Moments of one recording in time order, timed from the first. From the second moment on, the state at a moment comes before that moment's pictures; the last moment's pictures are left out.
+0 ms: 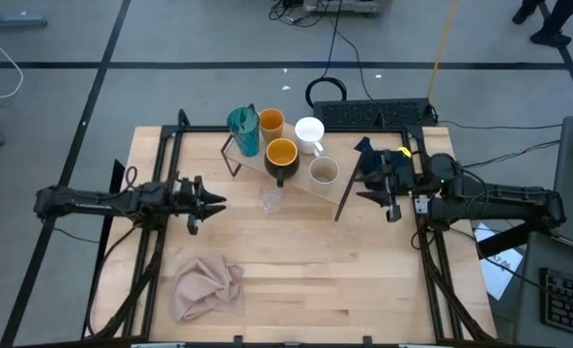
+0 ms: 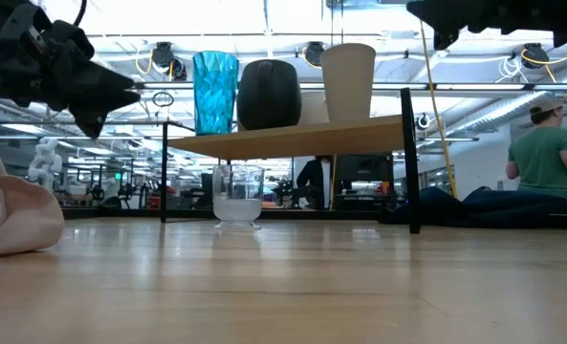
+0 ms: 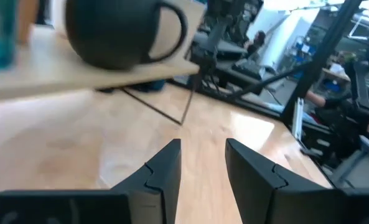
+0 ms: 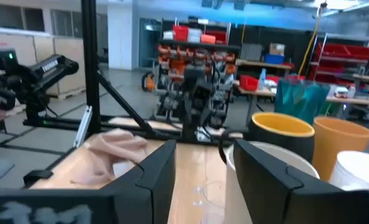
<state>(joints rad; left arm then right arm) 0.00 0.28 0.03 0.18 -0.03 -0.32 -0.19 0.57 0.43 0.19 -0.27 -0.07</state>
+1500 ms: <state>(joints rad) -0.15 1.40 0.25 0.88 -0.22 -0.17 -0.16 0.57 0.43 0.25 -0.27 -0.06</state>
